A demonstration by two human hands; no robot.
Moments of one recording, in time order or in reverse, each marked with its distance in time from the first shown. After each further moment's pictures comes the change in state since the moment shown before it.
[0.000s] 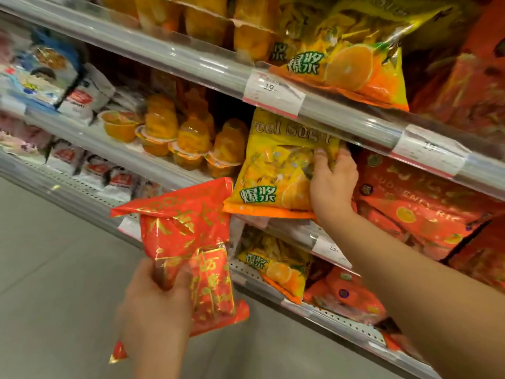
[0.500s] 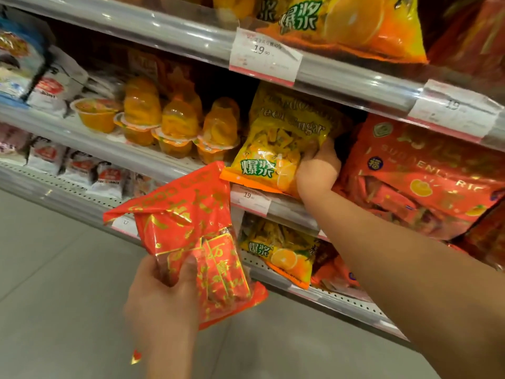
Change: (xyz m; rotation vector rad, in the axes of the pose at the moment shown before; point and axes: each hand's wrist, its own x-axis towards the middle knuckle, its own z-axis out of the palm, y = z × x) left_hand 0.008 -0.011 0.022 -0.043 0.030 0.060; right_hand 0.016 0.053 0.053 -0.361 0.025 0.177
